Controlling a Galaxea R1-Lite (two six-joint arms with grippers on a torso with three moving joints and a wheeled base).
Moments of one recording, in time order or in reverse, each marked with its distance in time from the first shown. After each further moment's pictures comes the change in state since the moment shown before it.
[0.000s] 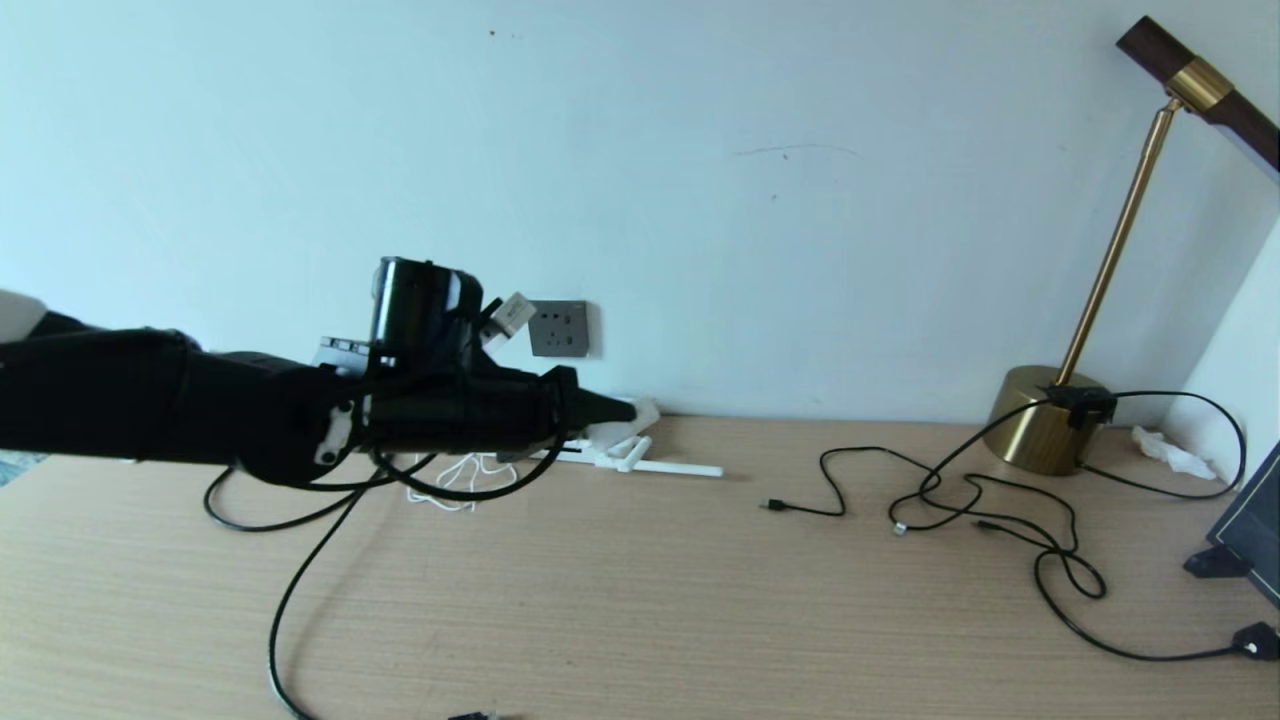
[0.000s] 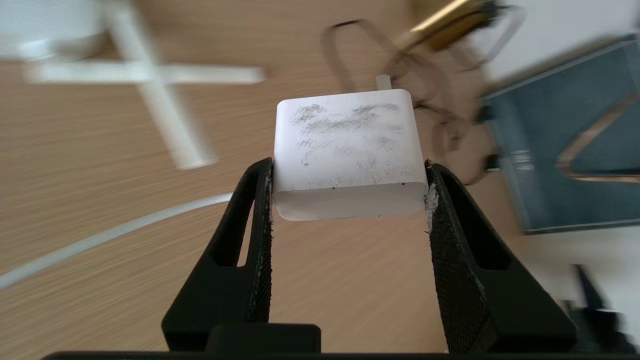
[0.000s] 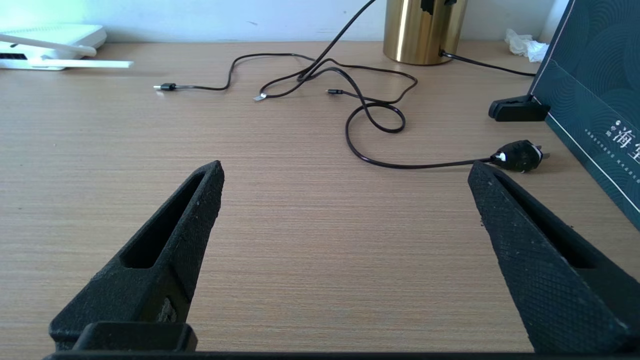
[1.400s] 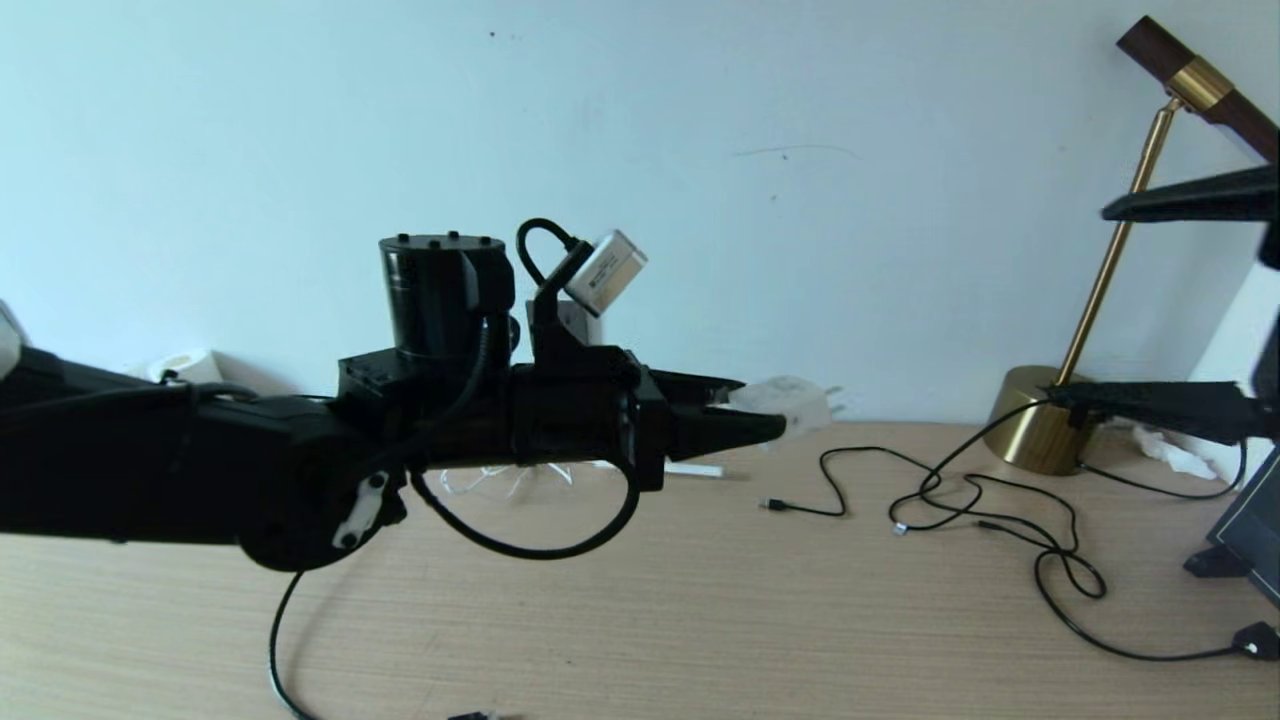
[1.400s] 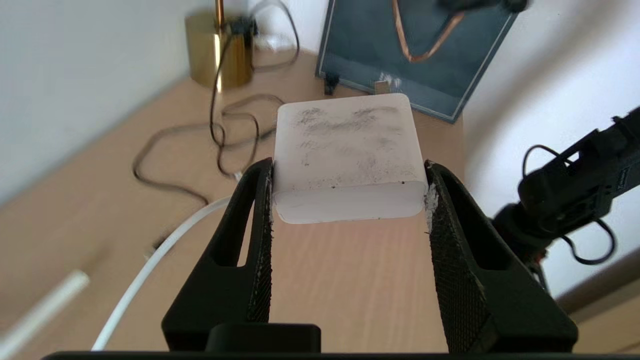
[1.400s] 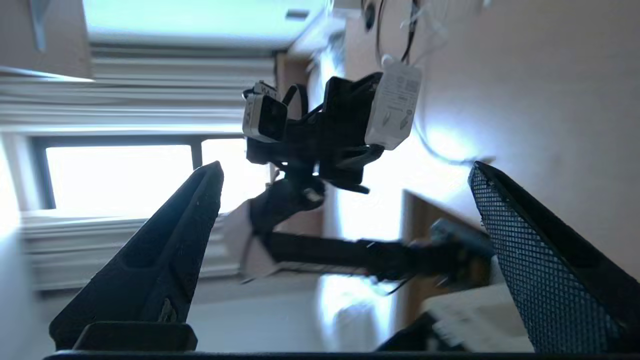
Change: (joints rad) left arm -0.177 -0.050 0.115 -0.422 -0.325 0.451; right arm 0.011 1.301 -1.156 0.131 0.989 1.102
